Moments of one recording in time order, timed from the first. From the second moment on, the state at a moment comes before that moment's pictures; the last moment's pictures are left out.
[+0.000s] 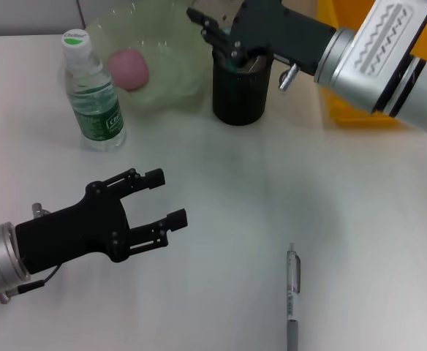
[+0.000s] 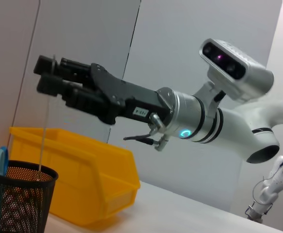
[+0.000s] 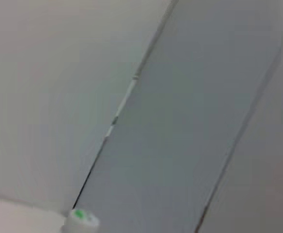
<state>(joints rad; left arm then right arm) -0.41 -2.06 0.58 0.27 1.90 1.70 -0.92 0.90 2.09 -1.03 -0.09 -1.07 -1.18 0.28</state>
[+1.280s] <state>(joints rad) -0.42 -2.06 0.58 0.27 1.90 1.70 -0.99 0.95 2.09 -0.98 -0.01 -0.90 -1.08 0.53</state>
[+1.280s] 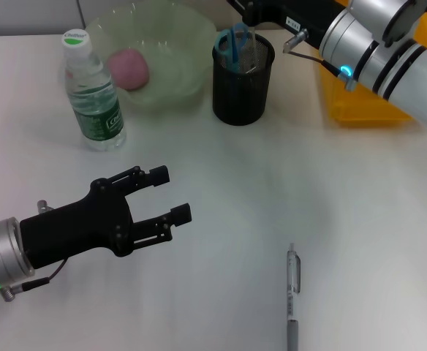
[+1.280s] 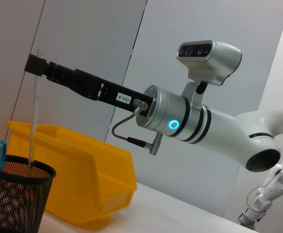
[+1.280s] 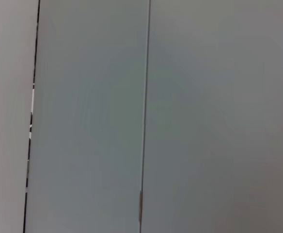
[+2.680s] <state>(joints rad) -0.44 -2.06 0.59 0.29 1.91 1.69 -0.99 0.95 2.09 -0.97 -0.02 -0.90 -1.09 0.52</state>
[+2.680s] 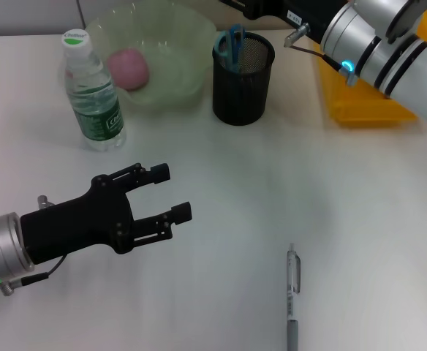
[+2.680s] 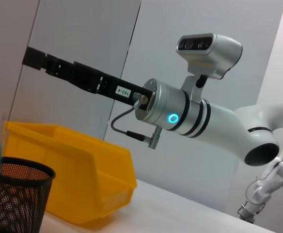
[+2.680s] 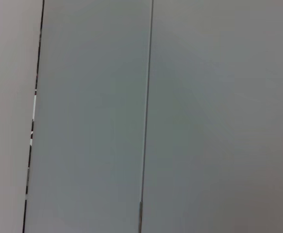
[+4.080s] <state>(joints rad) -0.43 -2.06 0.62 0.33 1.92 1.72 -0.97 0.71 2.08 -1.23 -0.46 -0.94 -1.23 1.06</state>
